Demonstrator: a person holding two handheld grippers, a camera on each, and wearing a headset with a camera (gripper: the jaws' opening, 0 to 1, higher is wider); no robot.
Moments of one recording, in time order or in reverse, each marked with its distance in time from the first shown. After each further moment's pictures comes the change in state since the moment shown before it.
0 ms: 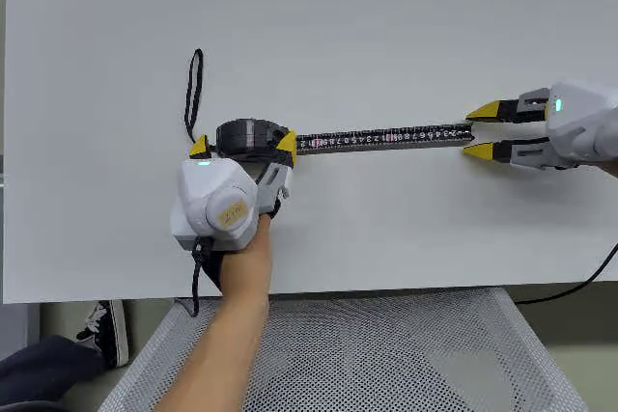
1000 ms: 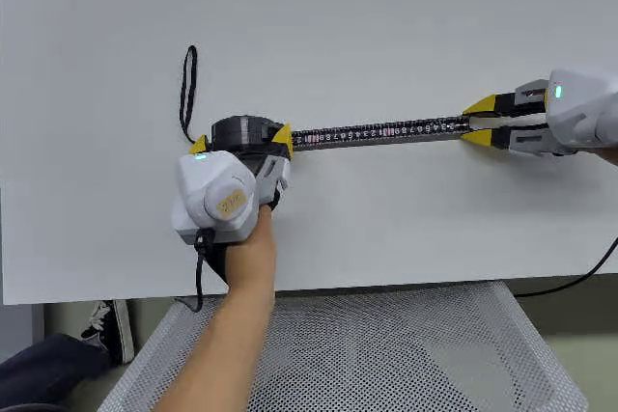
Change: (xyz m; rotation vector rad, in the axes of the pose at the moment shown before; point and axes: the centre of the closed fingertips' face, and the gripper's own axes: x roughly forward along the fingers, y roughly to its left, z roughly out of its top) left arm 0.007 -0.001 -0.007 -0.056 0.023 0.037; right arm -0.002 0.000 -0.003 0.007 -0.020 0.012
